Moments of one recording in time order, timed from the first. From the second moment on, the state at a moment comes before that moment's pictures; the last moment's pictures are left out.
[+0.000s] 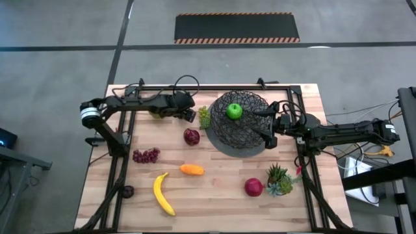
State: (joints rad) left arm 0.40 1.60 1.05 -0.59 -0.39 -0.65; right arm -0.12 0.76 0.22 0.76 0.00 -0.09
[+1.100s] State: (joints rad) left arm 0.41 1.71 1.01 -0.52 -0.44 -0.65; right arm -0.12 0.76 0.22 0.76 0.00 -0.09
